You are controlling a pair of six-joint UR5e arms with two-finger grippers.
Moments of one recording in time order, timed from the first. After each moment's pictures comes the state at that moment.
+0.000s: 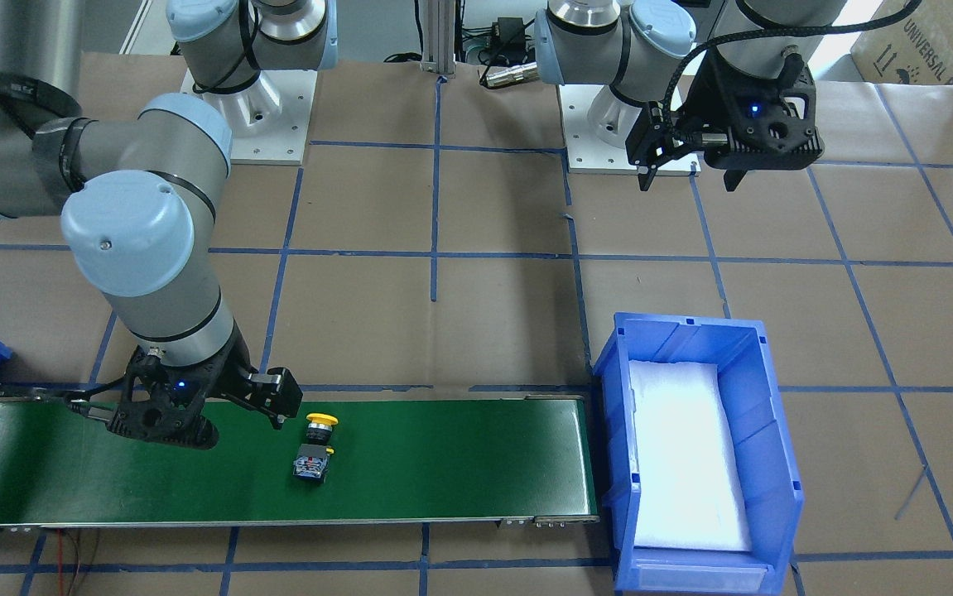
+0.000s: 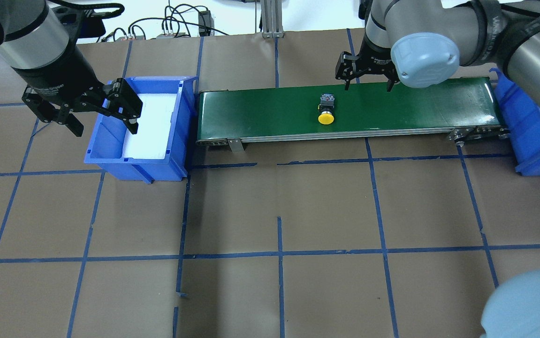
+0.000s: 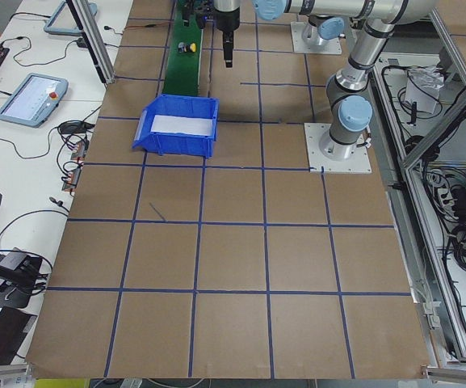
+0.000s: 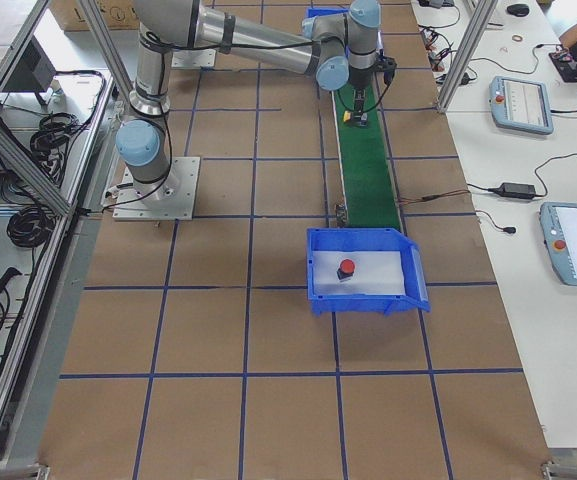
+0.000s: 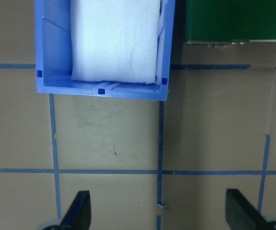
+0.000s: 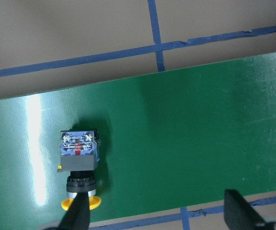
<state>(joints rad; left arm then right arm) -1.53 -1.52 -1.57 -1.67 1.62 0.04 1.63 -1.17 1.52 -2.05 -1.60 0.21</state>
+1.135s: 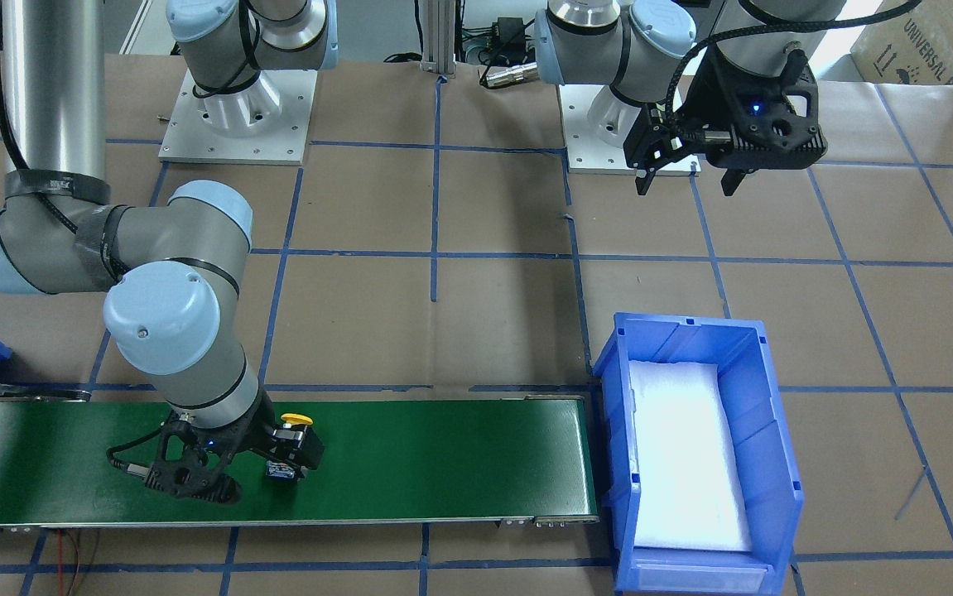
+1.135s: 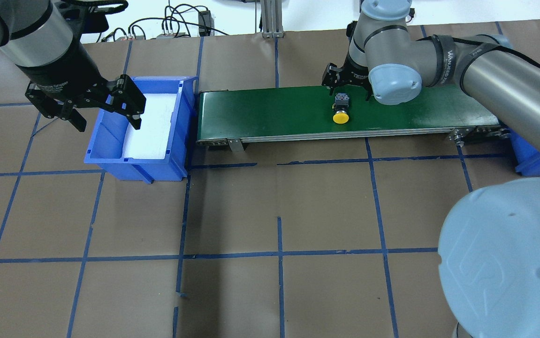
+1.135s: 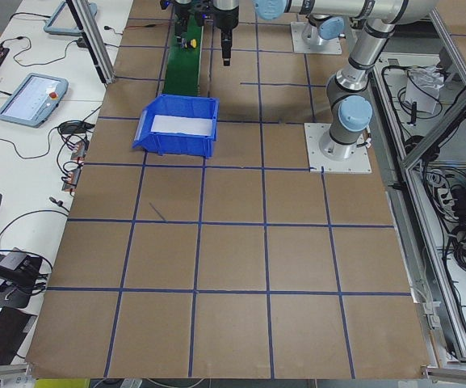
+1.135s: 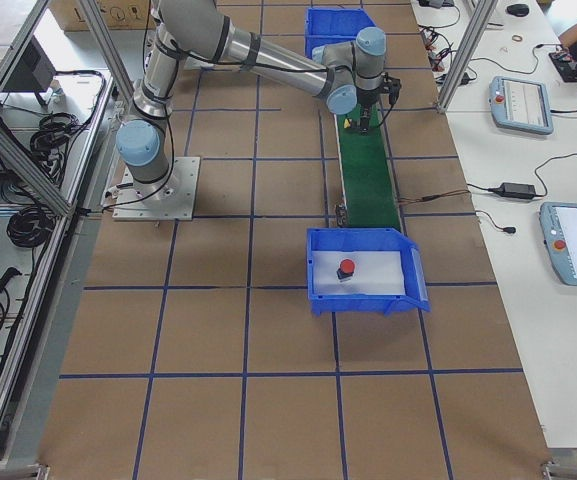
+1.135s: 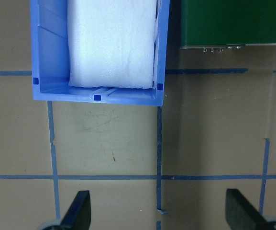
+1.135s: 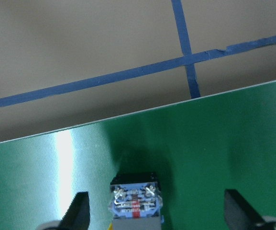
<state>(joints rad) -1.54 -1.52 -1.57 -1.64 1.59 0.03 1.63 -1.04 1.52 -2.19 -1.54 0.27</state>
